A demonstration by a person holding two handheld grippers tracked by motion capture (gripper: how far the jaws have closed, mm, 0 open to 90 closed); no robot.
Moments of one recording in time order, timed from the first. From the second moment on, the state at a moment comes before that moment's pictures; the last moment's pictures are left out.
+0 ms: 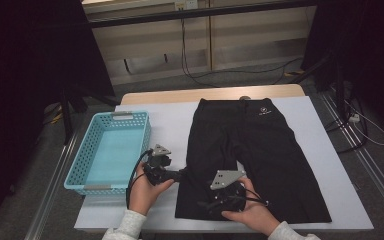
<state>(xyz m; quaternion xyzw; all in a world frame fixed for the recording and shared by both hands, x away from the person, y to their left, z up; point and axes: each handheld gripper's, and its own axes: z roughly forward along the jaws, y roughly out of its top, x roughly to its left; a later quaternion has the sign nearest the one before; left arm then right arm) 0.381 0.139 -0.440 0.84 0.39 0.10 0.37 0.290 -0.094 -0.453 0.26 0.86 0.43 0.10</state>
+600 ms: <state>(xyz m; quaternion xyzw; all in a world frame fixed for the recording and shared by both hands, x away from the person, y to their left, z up) 0.372 0.142 -0.441 0.85 0.38 0.08 0.36 0.316 -0.132 -0.443 0.33 0.82 0.44 0.15</state>
